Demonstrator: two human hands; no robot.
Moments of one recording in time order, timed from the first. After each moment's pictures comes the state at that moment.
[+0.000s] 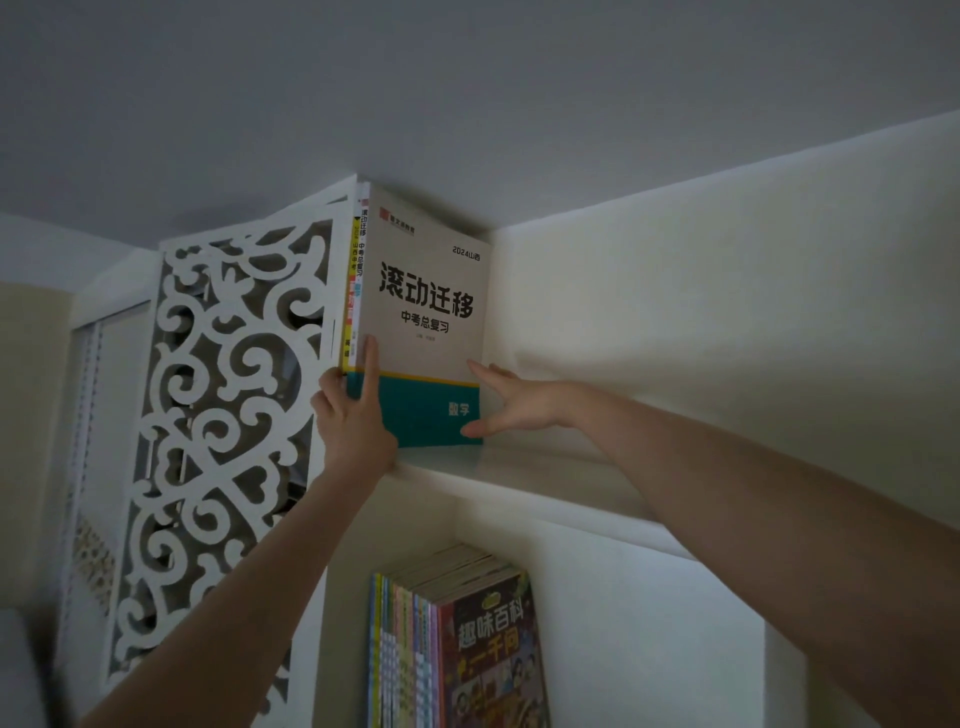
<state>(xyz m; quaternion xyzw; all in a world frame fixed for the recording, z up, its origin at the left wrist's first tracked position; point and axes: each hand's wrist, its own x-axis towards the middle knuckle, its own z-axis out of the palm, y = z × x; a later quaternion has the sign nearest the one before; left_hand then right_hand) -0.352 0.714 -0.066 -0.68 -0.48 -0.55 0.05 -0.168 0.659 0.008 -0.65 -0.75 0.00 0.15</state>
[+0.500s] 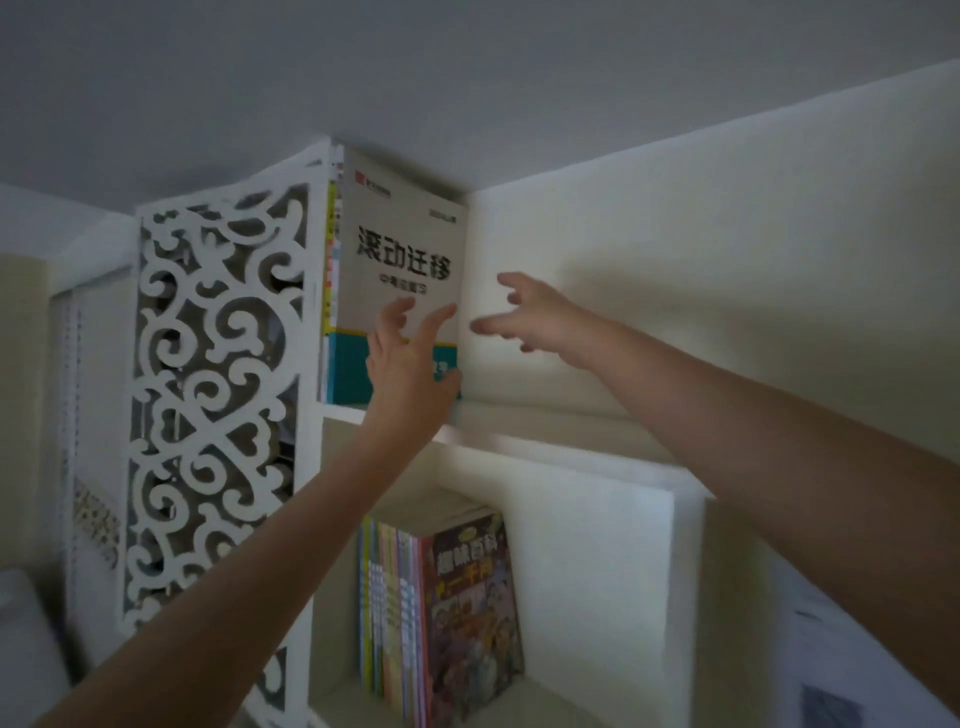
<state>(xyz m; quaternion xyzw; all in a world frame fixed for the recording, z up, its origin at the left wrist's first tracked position) -0.321 0.603 -0.059 -0.74 -0.30 -0.60 0.02 -0.187 0.562 0.024 -0.59 -0.69 0.03 0.42</state>
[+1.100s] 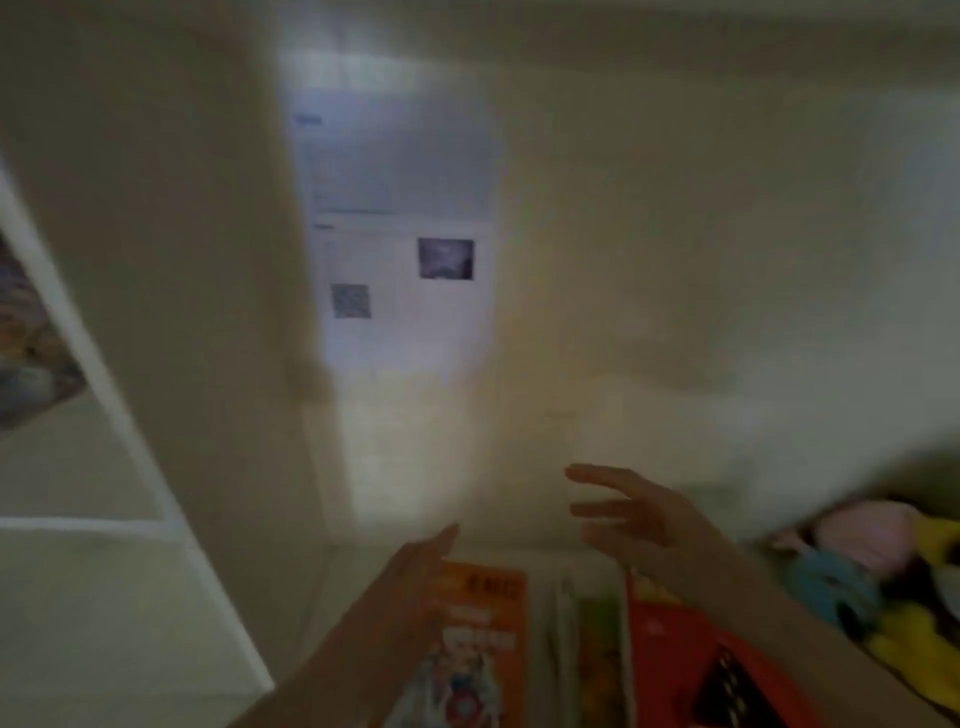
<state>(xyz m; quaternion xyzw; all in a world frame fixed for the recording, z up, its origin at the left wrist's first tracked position) -0.195 0.293 -0.425 -0.92 0.01 -0.16 -0.37 -0.049 0.073 -0.352 -0.74 -0.40 0.16 0.51</state>
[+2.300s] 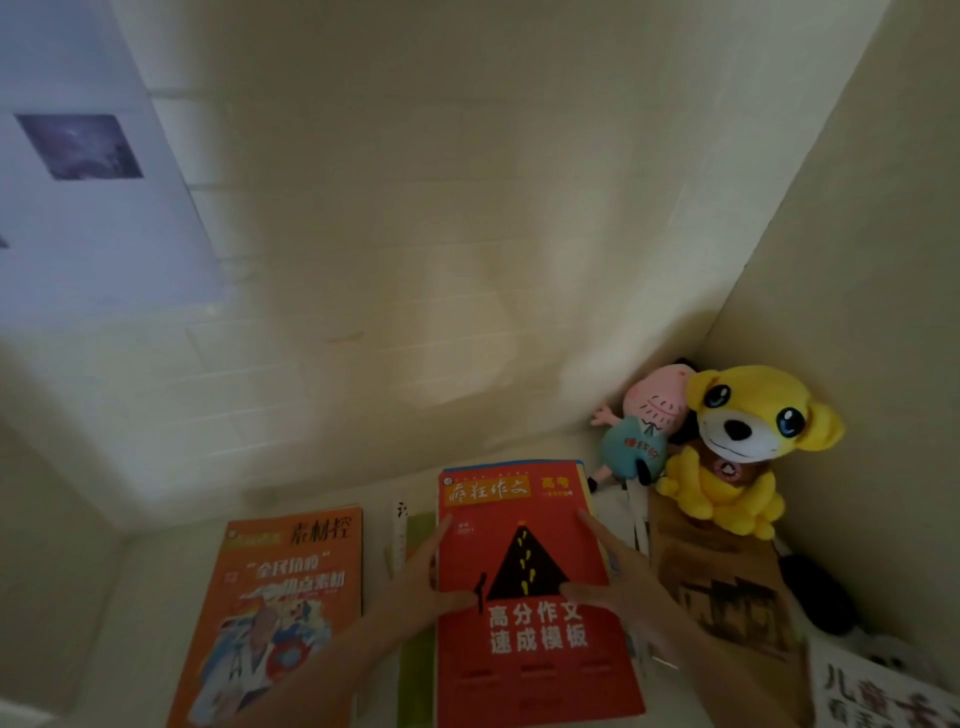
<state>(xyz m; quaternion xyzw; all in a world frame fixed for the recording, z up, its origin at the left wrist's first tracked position) -0.057 0.121 -0.573 -0.75 -0.08 0.20 -0.63 0.005 -0.150 -0.582 -0.80 -0.02 0.28 0.53</state>
